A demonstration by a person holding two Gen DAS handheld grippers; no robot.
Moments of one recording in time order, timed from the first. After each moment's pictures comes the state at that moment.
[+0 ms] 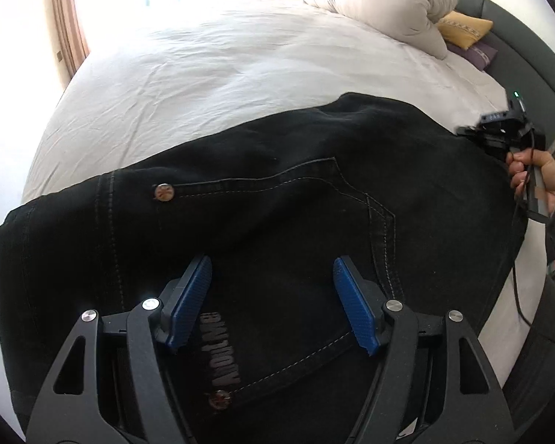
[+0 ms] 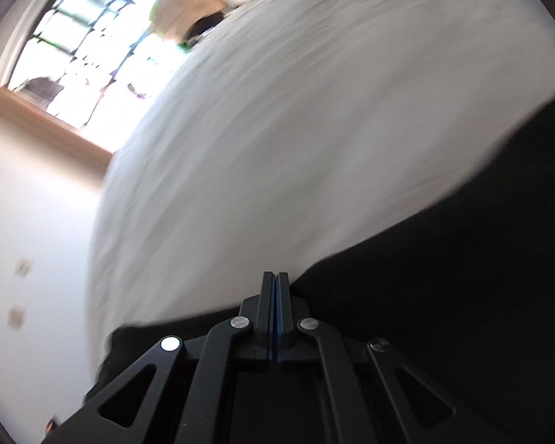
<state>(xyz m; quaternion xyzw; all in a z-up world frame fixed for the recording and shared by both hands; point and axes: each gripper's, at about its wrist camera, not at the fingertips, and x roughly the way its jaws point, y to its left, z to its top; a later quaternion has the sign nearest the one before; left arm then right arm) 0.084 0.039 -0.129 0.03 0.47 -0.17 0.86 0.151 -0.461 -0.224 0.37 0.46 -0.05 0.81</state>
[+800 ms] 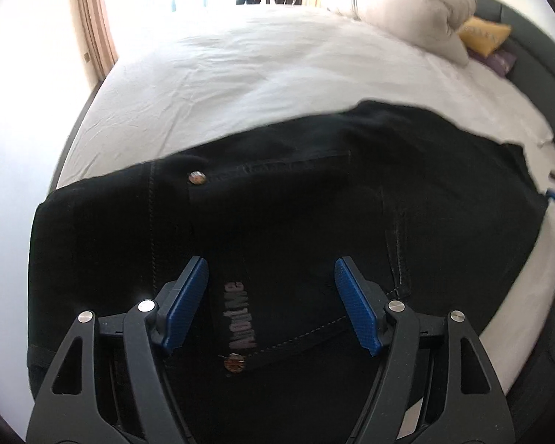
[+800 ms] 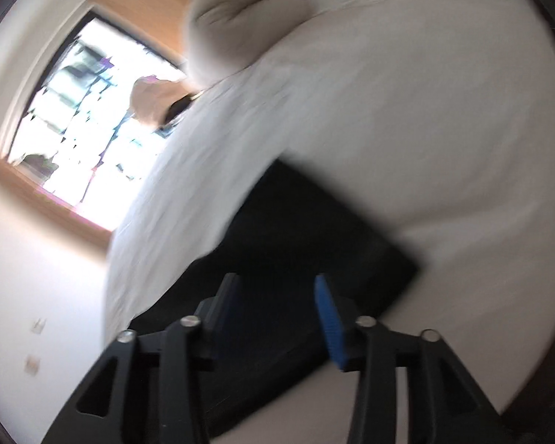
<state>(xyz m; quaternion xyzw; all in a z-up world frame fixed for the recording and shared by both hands) 0.045 0.040 -0.112 0.04 0.46 -0.11 0.88 -0.016 -0.538 -0.184 0.43 0.36 -0.08 0.83</state>
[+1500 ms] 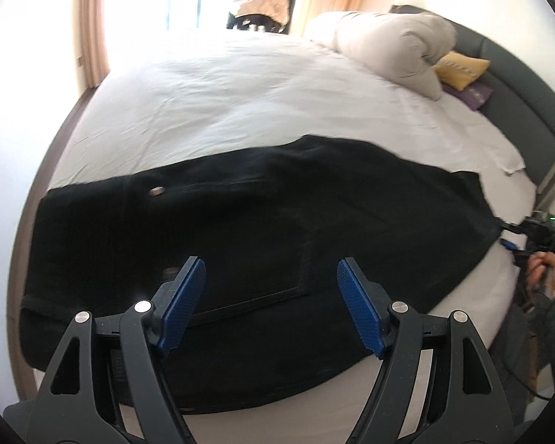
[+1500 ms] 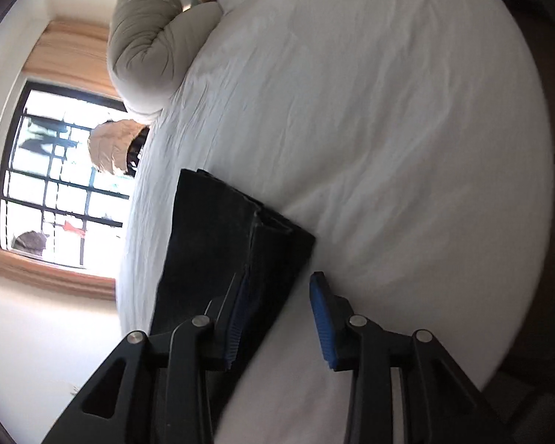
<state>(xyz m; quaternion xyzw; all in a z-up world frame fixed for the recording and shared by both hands) 0.000 0.018 -0.064 -0.03 0.42 -0.16 0.89 -0.084 -0.593 -0.229 0.57 0.32 -0.16 0.74</state>
